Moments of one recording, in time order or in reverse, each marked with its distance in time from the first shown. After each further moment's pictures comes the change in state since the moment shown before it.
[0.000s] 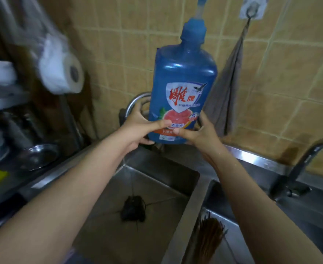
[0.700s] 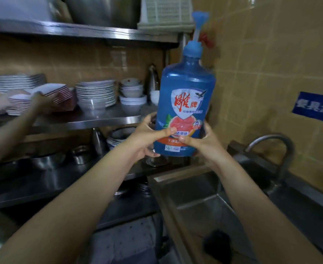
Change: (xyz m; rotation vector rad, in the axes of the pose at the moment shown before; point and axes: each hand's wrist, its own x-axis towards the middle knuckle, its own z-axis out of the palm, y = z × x) left_hand -0.181 0.069 -0.207 0.026 0.619 -0.037; right_hand 0.007 -0.072 0.275 0.297 -0.558 0.032
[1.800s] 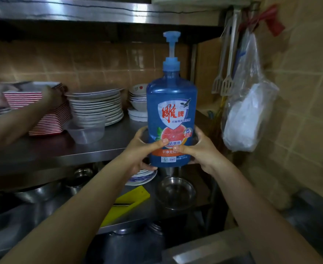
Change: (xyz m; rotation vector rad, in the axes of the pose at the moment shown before) left_hand 0.314 -0.042 -0.128 -0.004 0.143 -0.065; right_hand 0.347 0.132 0.045 -0.006 -0.209 0.157
